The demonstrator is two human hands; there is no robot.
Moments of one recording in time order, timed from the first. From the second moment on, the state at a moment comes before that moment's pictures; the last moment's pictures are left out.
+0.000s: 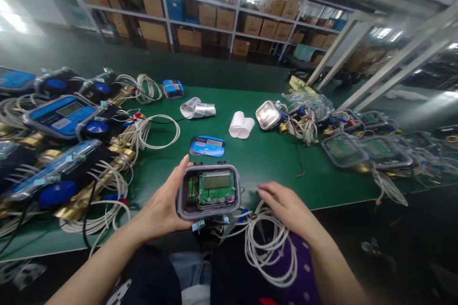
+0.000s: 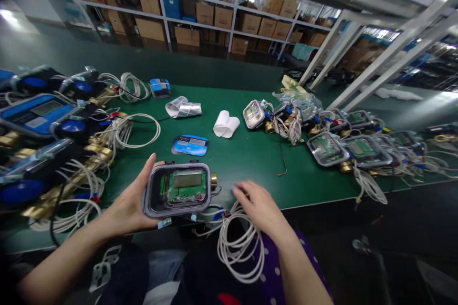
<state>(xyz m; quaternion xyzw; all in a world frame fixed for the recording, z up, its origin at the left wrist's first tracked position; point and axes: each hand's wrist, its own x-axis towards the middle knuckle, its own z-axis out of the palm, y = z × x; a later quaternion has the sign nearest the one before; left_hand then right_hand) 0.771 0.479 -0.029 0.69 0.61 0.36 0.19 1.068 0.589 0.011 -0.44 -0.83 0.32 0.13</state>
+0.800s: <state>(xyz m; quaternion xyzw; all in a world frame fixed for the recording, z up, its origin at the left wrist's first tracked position) 0.749 0.596 -0.069 0.47 0.70 0.46 0.27 0.957 0.715 -0.054 -0.46 -0.77 0.22 0.39</state>
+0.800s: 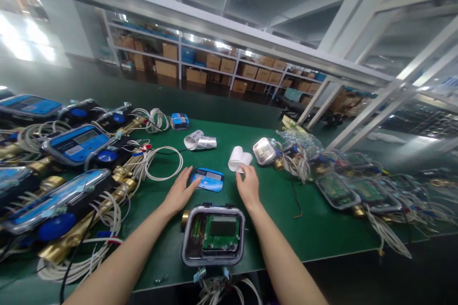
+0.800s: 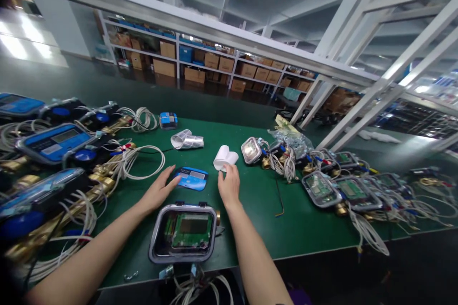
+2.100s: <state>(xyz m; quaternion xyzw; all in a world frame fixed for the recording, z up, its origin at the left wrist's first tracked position) 0.760 0.702 -0.070 0.40 0.53 0.55 0.50 0.924 0.757 -0.057 -0.32 -0.84 0.20 0.40</state>
